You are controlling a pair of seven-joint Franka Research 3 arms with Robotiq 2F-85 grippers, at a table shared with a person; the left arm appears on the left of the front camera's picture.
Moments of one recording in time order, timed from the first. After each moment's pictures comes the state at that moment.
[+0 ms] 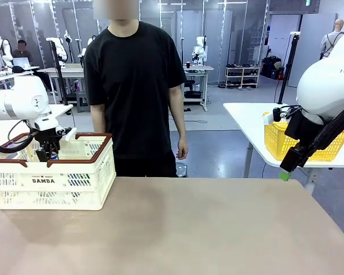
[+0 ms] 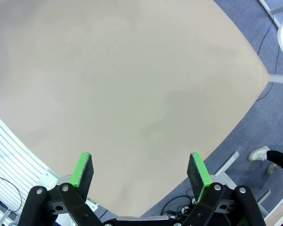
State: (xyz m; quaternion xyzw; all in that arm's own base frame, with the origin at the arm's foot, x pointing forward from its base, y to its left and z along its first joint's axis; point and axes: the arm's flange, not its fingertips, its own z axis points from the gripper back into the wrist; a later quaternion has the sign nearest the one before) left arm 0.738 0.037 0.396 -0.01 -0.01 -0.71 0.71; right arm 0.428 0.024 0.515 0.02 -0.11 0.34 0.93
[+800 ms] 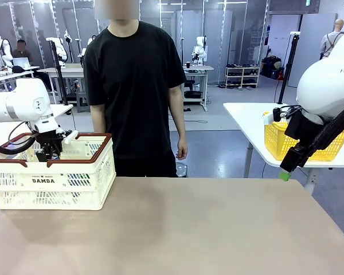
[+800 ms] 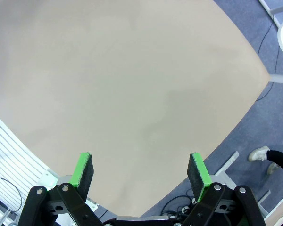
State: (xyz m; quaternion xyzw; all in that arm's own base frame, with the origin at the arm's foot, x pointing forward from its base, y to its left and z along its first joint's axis) left arm 0.738 0.034 0.390 -0.01 -0.01 -0.74 0.67; right arm 0.428 0.024 0.515 0.02 -0.11 0.34 0.93
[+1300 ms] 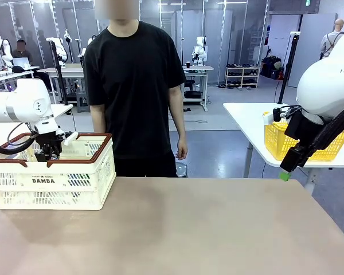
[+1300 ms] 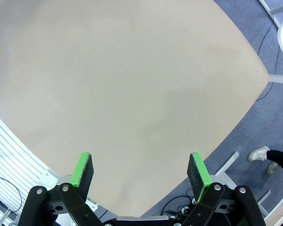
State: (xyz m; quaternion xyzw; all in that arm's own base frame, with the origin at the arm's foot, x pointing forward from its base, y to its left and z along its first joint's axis) left arm 0.731 0.031 0.391 0.01 -0.01 -0.74 0.67; right arm 0.428 0.024 0.515 0.02 -0.11 0.34 0.93
